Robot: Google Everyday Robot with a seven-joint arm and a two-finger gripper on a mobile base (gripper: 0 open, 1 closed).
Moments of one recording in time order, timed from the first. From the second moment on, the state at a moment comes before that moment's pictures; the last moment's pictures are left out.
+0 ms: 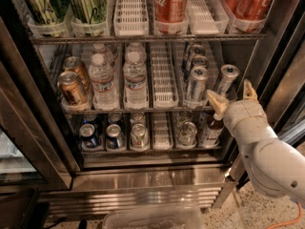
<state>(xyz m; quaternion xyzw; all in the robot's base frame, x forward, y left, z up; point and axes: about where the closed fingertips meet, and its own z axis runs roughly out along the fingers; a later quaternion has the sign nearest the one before) 0.596 -0.246 0.851 -0.11 0.71 -0.10 0.69</state>
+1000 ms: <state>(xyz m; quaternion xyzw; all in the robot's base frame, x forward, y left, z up) 0.620 -0.256 0.847 -0.09 0.70 -0.12 0.70</state>
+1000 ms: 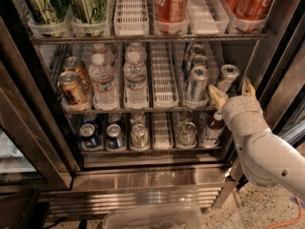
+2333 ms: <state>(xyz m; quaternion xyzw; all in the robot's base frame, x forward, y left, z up) 0.627 -0.252 0.843 -0.10 0.71 -0.11 0.69</state>
